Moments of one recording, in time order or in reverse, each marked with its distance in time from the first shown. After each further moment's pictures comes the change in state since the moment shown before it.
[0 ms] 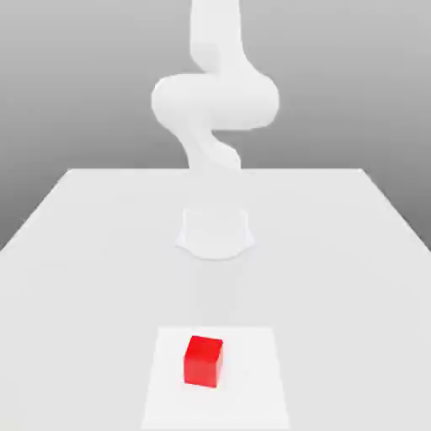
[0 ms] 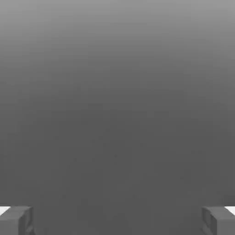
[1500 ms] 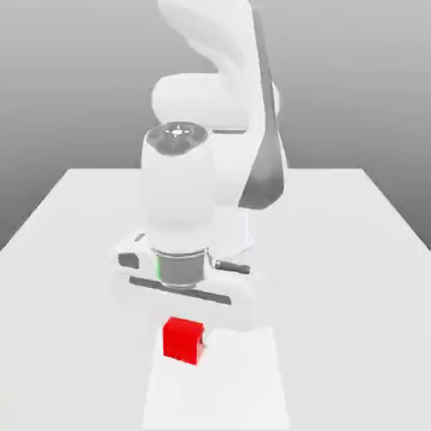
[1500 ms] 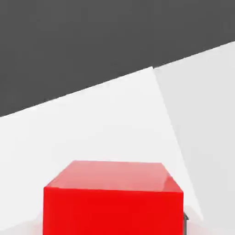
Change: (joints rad) arm -0.113 0.845 -0.064 -0.211 0.022 0.341 0.273
